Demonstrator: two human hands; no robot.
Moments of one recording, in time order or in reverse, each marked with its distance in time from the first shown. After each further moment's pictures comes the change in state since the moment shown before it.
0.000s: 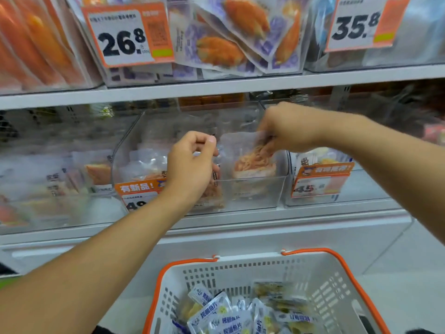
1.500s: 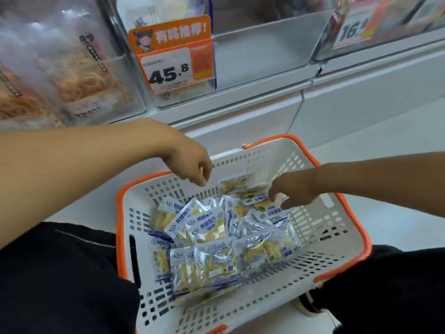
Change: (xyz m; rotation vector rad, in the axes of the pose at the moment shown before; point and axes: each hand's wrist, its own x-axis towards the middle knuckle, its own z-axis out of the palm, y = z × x) left_hand -0.078 -0.043 0.204 1.242 -1.768 0.204; right_hand -0.266 0.114 0.289 0.214 -0.926 0.270
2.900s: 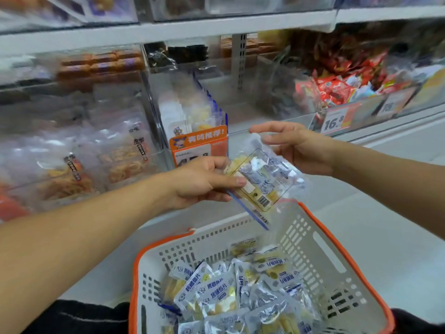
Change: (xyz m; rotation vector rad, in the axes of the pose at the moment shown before) left_hand -0.047 -0.001 -0.032 -1.575 0.491 0.416; right_hand -0.106 -0.015 -0.170 1.598 0.573 -0.616
